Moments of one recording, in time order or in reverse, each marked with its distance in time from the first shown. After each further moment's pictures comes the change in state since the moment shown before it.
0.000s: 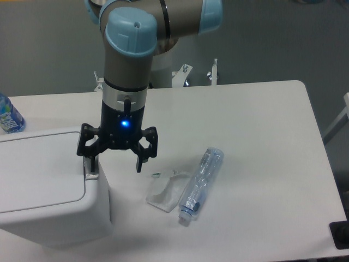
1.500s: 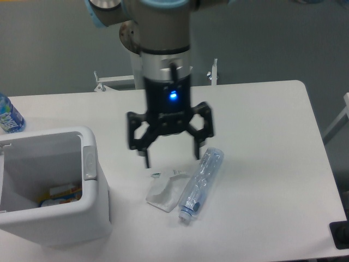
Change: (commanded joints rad) arm 0.211 0.014 0.181 0.000 0.190 0.018
